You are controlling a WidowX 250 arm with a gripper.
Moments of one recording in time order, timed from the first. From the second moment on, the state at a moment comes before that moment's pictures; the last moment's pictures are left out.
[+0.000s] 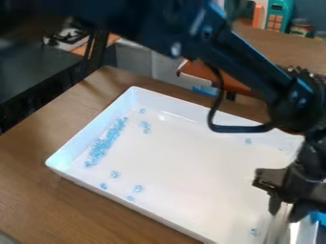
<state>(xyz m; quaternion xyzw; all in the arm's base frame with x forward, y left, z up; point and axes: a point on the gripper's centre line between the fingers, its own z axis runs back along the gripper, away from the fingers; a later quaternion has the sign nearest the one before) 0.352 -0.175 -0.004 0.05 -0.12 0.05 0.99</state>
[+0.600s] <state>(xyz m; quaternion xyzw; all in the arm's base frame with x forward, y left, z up) 0.363 -0.068 -0.007 0.10 -0.13 0.07 0.98</state>
